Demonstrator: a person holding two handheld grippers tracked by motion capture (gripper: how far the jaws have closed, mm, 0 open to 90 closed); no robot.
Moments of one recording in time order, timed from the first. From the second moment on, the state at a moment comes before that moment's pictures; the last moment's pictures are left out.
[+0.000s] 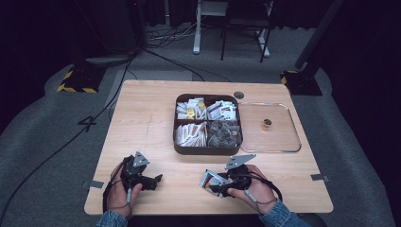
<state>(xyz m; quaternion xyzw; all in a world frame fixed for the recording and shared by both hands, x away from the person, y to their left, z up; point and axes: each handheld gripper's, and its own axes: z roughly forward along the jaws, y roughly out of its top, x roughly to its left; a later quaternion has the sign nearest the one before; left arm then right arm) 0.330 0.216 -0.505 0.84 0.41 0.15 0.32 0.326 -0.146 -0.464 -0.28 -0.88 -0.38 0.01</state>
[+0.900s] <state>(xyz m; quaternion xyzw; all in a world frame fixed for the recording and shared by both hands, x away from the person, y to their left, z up) 0.330 0.216 -0.505 0.84 0.41 0.15 0.32 0.343 -0.189 -0.425 -0.30 -0.85 -0.44 -0.06</state>
